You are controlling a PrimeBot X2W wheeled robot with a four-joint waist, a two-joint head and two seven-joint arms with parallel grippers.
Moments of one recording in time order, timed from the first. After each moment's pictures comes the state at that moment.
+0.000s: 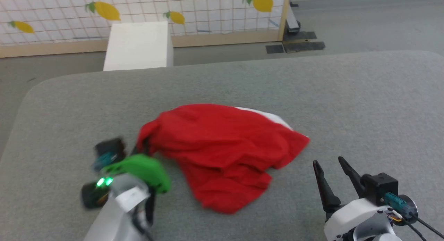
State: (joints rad) left arm -0.35 0.15 -0.31 0.49 -0.57 0.19 -0.13; right arm 0.03 -0.05 0.06 0.11 0.13 0.13 -0.04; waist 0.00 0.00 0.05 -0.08
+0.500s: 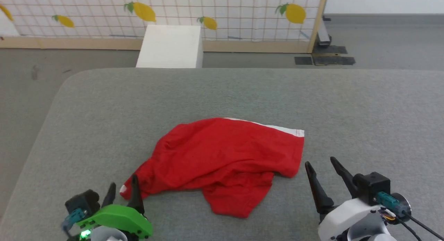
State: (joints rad) left arm -0.03 0.21 -0.22 0.27 -0.69 0.19 -0.16; right arm 0.03 -0.05 0.10 0.08 0.13 0.13 -0.01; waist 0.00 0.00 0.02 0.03
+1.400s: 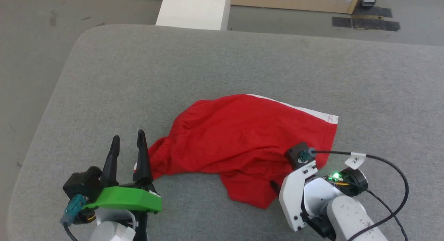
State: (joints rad) left arm -0.06 0.05 -0.06 0.07 -0.41 0.00 -0.26; right arm -0.24 -0.05 0.32 0.30 0.07 0.13 0.61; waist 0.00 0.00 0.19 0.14
